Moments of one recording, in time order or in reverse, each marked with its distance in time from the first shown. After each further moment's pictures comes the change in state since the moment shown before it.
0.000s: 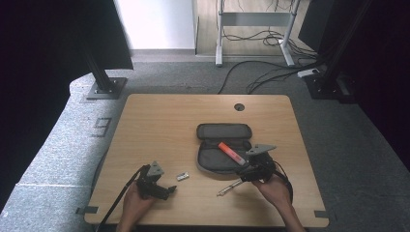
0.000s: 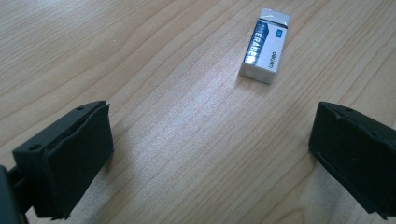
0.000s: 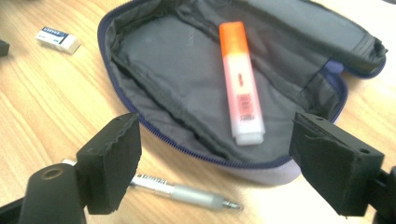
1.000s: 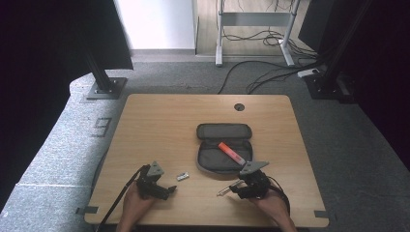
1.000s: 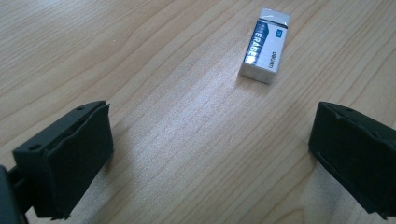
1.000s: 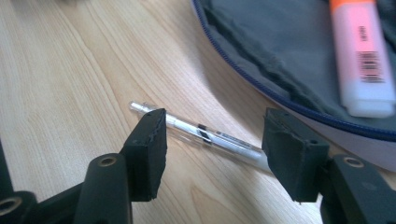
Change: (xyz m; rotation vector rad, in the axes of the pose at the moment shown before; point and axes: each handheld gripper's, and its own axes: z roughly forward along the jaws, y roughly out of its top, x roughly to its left) left arm 0.000 0.000 0.000 0.000 0.000 -0.001; right arm 0.030 -0.034 0.018 0.040 0.188 -0.105
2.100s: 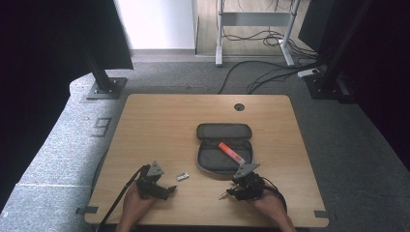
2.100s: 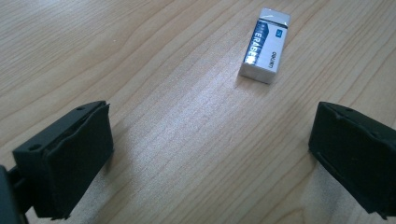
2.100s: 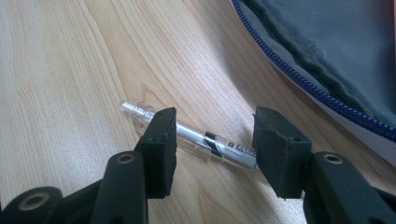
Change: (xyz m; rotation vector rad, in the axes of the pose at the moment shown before) left arm 0.000 0.000 0.000 0.000 0.000 0.000; right arm 0.000 -0.003 0.019 0.059 0.052 -0.080
